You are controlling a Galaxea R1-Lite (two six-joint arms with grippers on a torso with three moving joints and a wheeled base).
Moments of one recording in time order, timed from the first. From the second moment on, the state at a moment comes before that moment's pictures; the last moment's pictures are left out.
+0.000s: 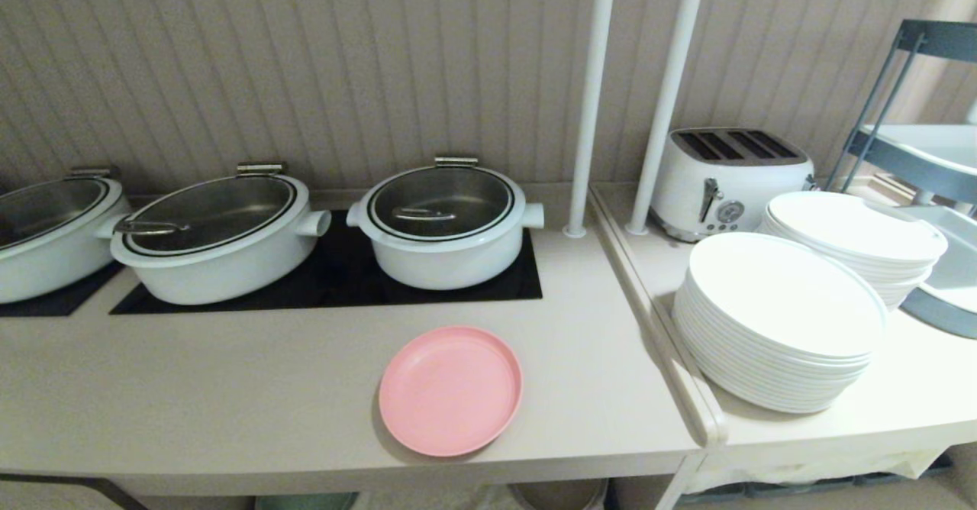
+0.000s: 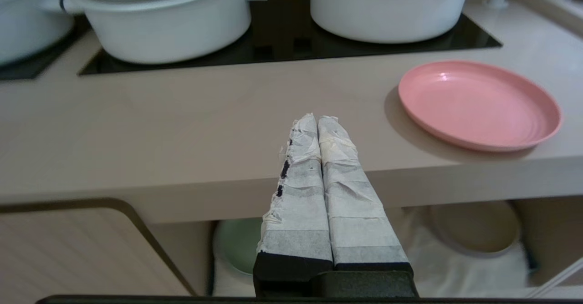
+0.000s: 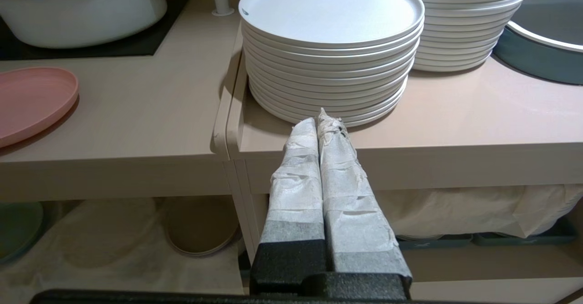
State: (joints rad) left arm 0.00 0.00 0.00 -0.02 -0.02 0.06; right arm 0.01 0.00 0.00 0.00 0.00 0.02
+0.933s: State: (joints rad) left arm 0.00 0.16 -0.36 0.26 -0.19 0.10; right arm 0.01 0.00 0.00 0.00 0.00 0.02
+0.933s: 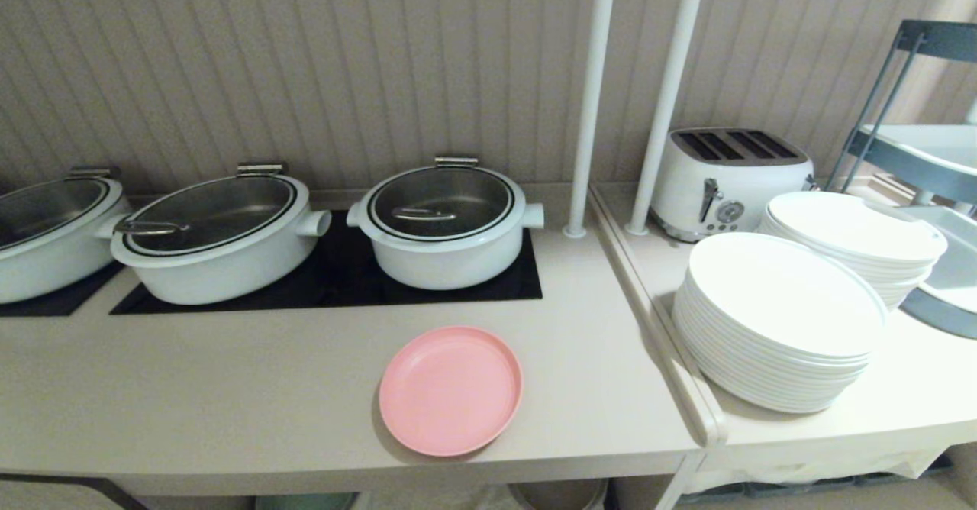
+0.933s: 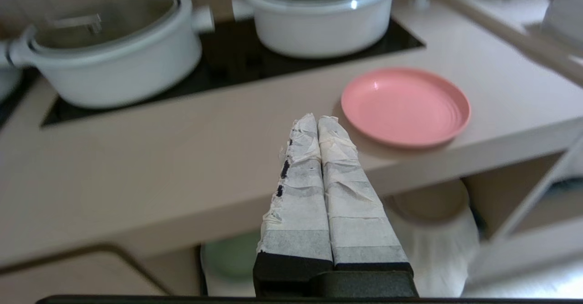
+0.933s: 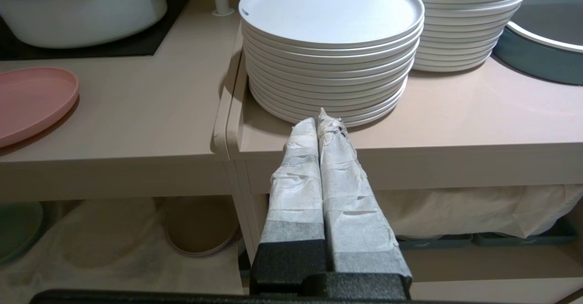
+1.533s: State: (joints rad) left arm 0.00 0.68 -0.79 0.58 -0.19 0.09; right arm 0.01 0.00 0.00 0.00 0.00 0.02
